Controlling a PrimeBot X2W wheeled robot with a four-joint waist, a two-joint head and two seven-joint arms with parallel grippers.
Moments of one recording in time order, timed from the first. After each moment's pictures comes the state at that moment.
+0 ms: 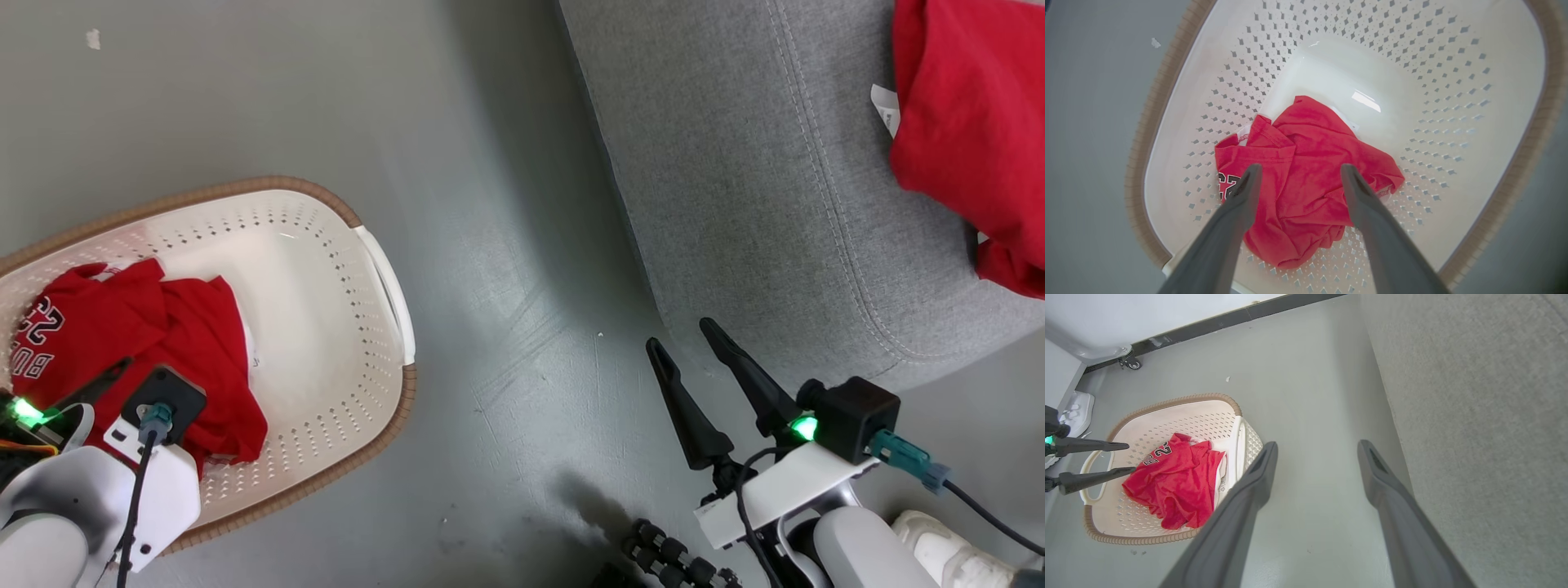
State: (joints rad) left arm -0.34 0.76 -0.58 -0.07 -0.22 0.09 0.47; right arm -0.16 -0.03 0.27 0.07 0.27 0.13 -0.25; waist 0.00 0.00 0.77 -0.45
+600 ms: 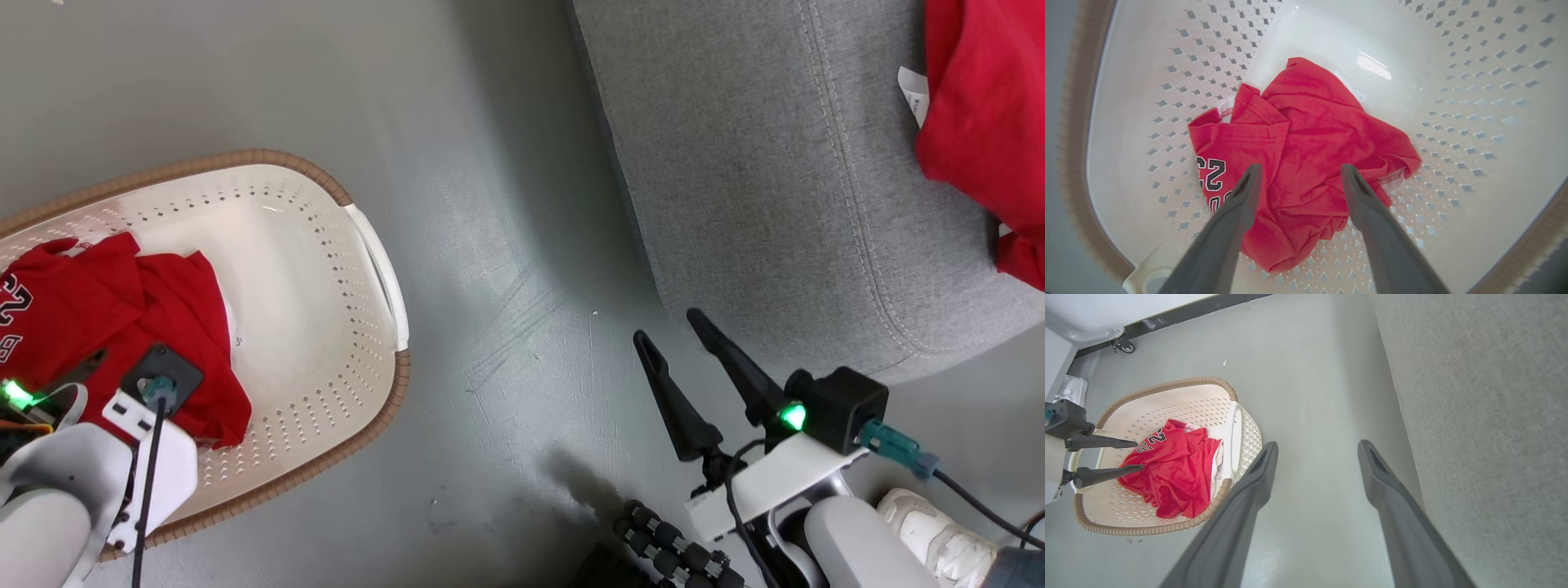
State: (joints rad) left arm -0.40 0.74 -0.60 -0.01 -0.18 0.09 0.58; right arm -0.19 -0.03 0.30 0.08 0.27 0.13 -0.25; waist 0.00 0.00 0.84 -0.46
